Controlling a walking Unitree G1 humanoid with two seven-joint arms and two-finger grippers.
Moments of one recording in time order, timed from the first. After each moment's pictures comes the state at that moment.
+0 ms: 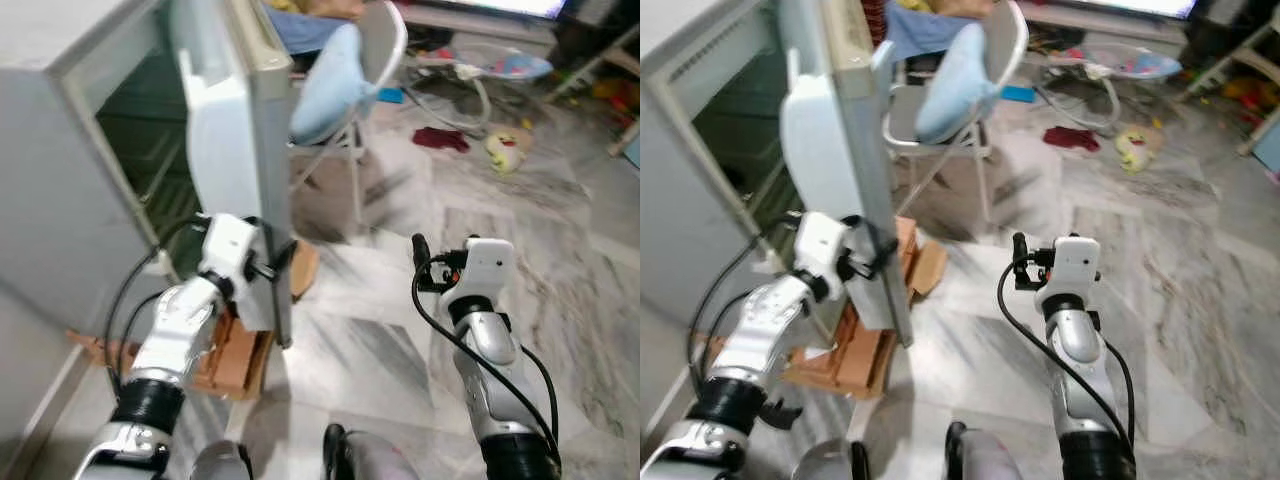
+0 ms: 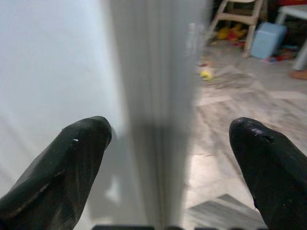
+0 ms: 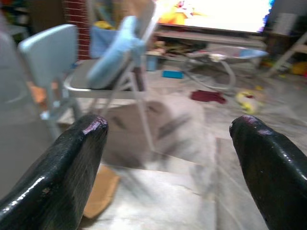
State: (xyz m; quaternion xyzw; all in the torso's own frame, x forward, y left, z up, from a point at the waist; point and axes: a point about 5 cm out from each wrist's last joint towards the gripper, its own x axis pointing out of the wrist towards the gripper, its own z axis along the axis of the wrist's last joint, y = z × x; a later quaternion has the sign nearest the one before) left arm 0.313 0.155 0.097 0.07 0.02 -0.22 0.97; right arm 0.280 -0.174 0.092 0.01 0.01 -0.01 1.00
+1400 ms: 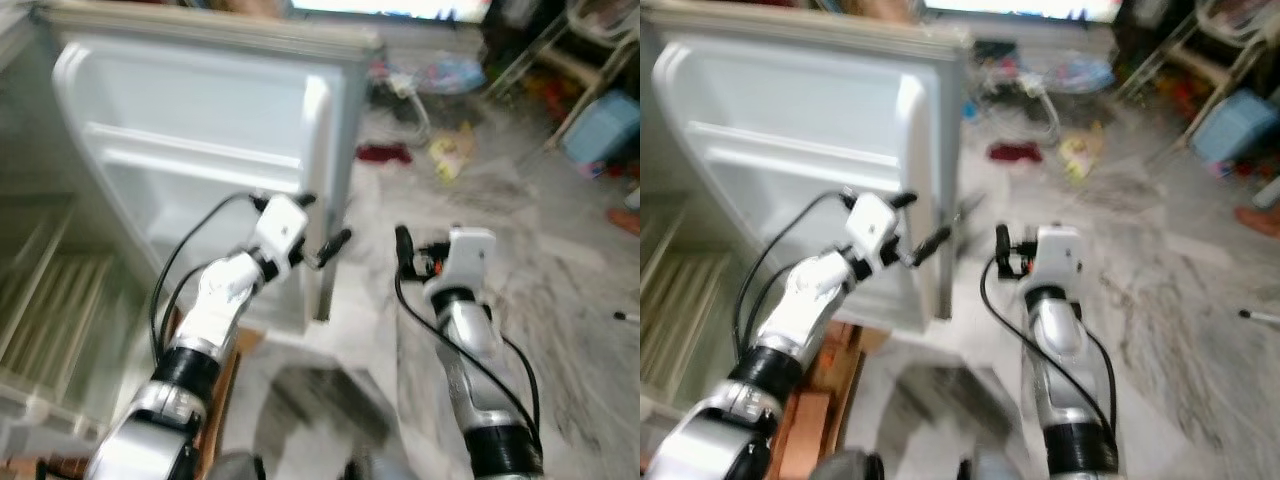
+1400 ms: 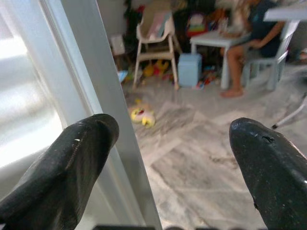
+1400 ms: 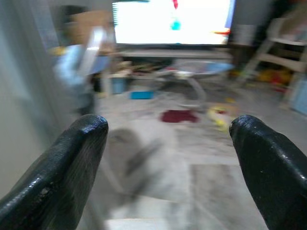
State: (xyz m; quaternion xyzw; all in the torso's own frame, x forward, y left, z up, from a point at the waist) left arm 0.327 0.111 0.117 0.09 -0.05 -0.31 0.94; right arm 0.288 -0.158 0.101 0.02 -0.01 0.00 1.00
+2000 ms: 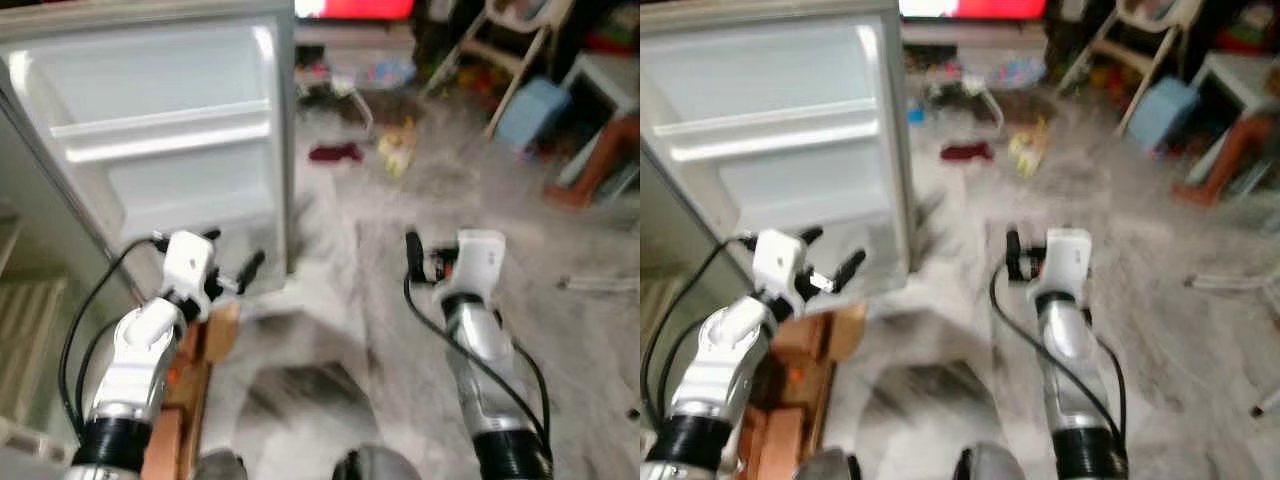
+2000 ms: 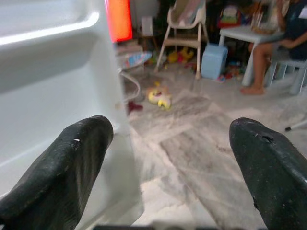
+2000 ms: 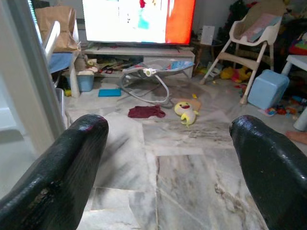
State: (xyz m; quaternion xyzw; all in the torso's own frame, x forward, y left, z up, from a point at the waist) left arm 0.282 0.164 0.100 0.07 0.00 -0.24 0.97; right arm 0.286 -0.170 0.097 0.01 0.00 -0.01 1.00
